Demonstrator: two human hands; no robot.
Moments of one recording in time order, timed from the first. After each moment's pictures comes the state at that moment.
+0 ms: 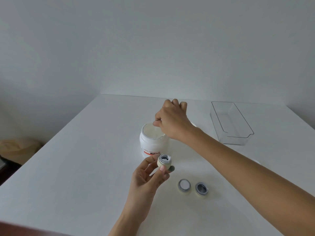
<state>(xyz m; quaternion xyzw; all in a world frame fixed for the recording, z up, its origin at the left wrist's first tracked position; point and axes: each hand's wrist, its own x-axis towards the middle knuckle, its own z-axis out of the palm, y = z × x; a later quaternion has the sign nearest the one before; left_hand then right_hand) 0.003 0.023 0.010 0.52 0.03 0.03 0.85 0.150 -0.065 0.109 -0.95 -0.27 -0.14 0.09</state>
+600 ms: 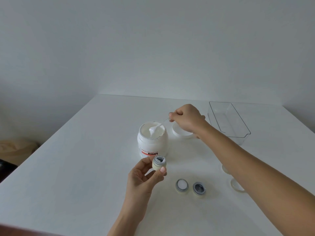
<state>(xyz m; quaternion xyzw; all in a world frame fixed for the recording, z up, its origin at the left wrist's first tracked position) 0.004 0.026 0.004 0.58 0.03 0.06 0.81 0.155 -0.106 0.115 -0.93 -0.07 0.01 0.37</state>
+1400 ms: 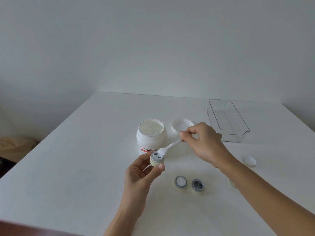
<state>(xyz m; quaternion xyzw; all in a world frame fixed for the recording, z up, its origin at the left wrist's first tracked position) 0.004 0.027 0.005 0.56 0.03 0.07 0.83 0.087 -0.142 0.093 -0.93 -0.07 -0.03 0.35</state>
